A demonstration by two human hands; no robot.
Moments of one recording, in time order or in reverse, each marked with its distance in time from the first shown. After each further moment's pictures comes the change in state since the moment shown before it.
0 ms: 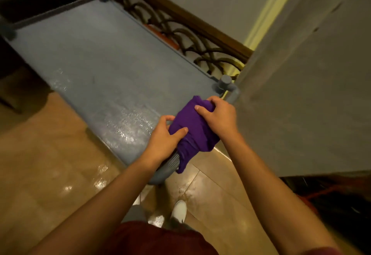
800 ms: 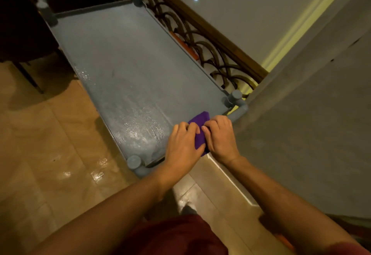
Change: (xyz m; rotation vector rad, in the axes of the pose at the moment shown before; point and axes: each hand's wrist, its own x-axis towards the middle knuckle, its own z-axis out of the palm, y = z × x) left_hand -0.013 -0.012 0.068 0.730 0.344 0.406; right_hand -0.016 0.053 0.020 -0.078 0.167 -0.745
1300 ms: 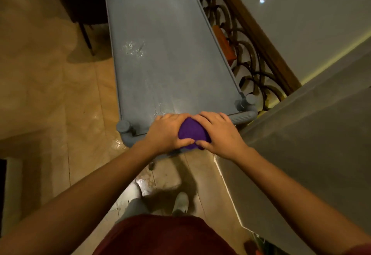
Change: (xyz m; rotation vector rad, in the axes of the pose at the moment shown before) left_hand -0.003 0.008 0.014 0.251 -0.137 -0.145; right_hand 0.028 0.054 -0.037 -0.066 -0.689 -0.441
